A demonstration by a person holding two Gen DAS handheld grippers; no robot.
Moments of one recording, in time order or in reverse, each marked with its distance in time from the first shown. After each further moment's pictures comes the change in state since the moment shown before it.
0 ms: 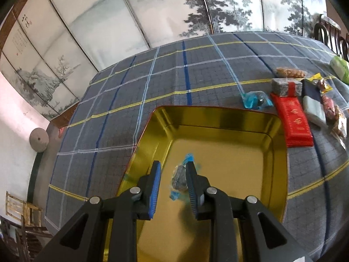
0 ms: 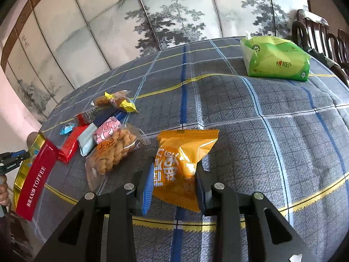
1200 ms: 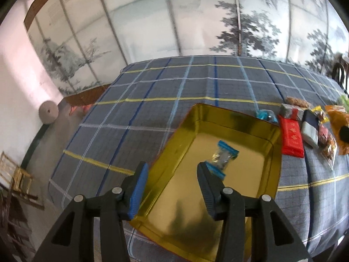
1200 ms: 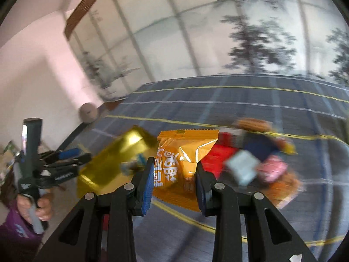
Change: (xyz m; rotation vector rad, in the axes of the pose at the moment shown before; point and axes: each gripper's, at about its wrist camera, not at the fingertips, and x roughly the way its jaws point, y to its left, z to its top) left arm -0.064 0.047 -0.045 -0.252 -0.056 0.038; right arm -0.024 0.231 0.024 -0.308 0.027 0.426
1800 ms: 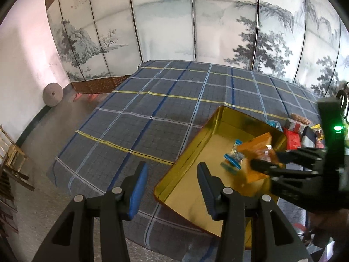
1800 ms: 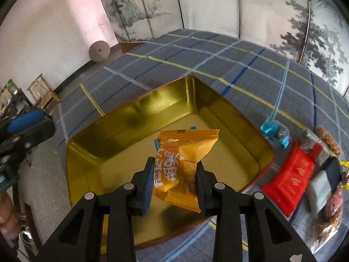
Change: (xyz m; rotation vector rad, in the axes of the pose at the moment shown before) left arm -0.033 0.052 -0.027 -0.141 -0.039 -0.028; right arm 0.134 0.094 -0.009 -0.227 0.307 -0.028
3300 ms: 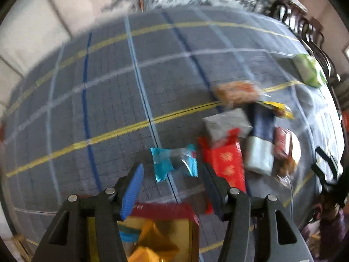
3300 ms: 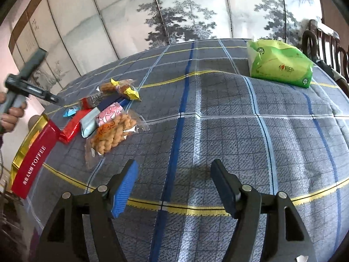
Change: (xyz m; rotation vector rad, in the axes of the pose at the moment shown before) left arm 0.186 -0.245 0.132 0.516 0.519 -0.400; right arm -0.157 -0.263 -0.215 0.497 -0.235 -0.318
